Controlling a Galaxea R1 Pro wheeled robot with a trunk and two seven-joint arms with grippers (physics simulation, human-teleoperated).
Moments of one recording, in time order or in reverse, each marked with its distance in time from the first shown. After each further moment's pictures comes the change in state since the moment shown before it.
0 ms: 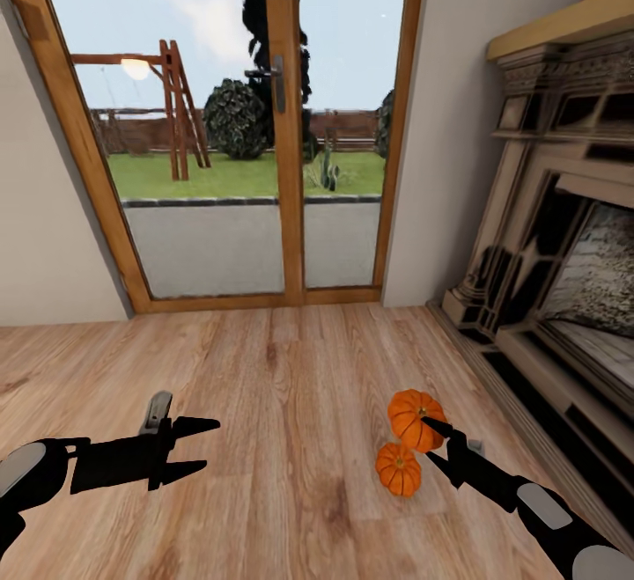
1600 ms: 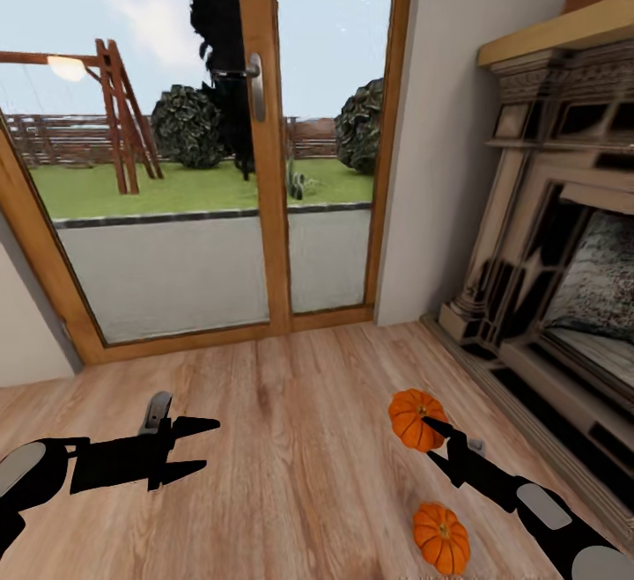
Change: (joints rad) left arm 0.000 0.001 0.000 -0.002 0.000 0.000 0.001; right arm 0.001 0.001 0.000 0.001 0.000 -0.021 -0.001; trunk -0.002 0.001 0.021
